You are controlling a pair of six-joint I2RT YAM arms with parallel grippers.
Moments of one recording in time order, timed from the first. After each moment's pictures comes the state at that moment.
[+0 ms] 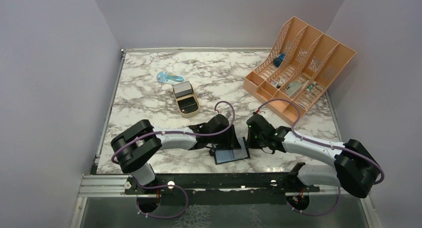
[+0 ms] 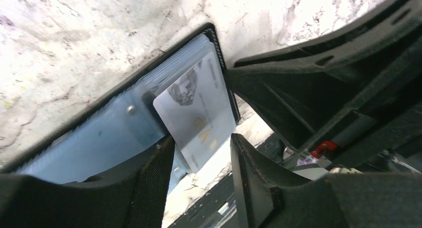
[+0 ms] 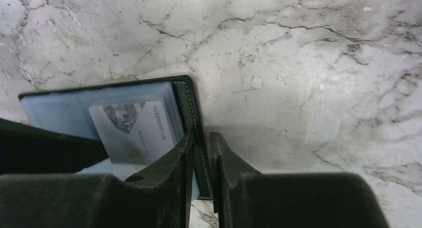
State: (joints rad) left arm -1.02 1.62 0.74 0.12 0.19 -1.05; right arm 0.79 1.23 0.53 -0.34 0.15 0.78
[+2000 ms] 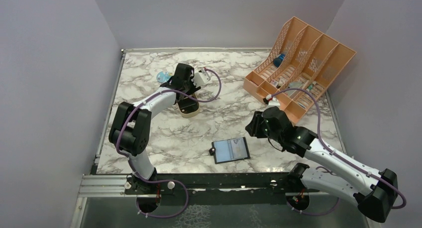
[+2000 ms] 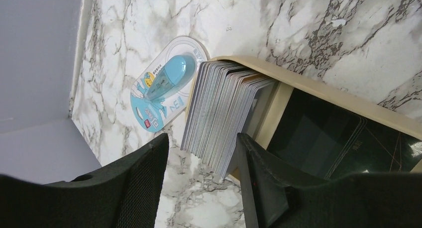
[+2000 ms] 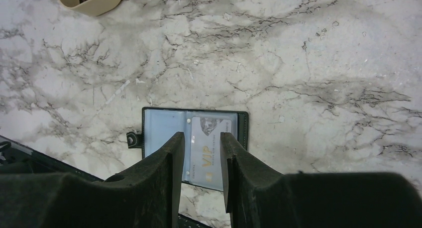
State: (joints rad) left arm -0.39 1.74 1.16 -0.17 -0.14 0.76; right arm 0.79 0.88 0.66 -0.45 0.22 0.66
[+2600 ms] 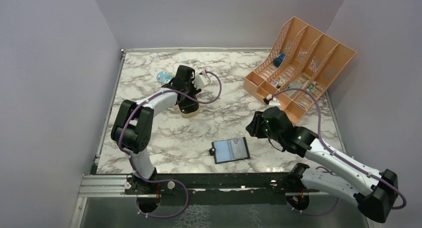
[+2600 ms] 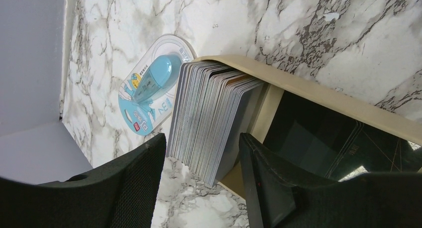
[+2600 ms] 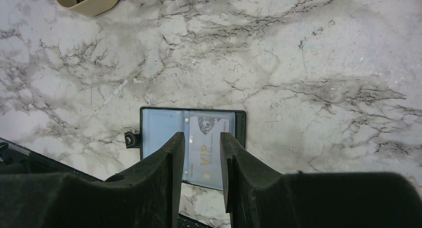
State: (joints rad) left arm -0.39 1.77 1.15 -0.14 -0.14 0.77; right arm 0.79 0.87 0.66 -0.47 0.23 0.66
